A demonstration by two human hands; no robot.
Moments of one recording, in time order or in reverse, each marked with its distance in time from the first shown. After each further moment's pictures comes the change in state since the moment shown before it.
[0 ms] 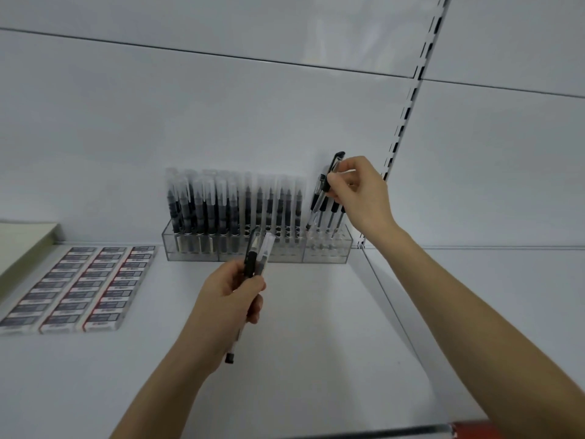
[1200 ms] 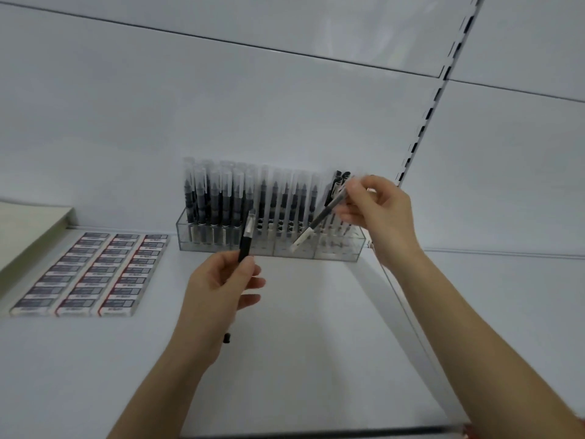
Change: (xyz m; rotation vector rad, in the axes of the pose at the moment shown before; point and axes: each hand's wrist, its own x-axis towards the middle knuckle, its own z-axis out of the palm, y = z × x) left_hand 0.002 -0.010 -0.020 -0.163 0.141 0.030; right_hand -0.041 -0.030 0.000 0.360 -0.013 0.190
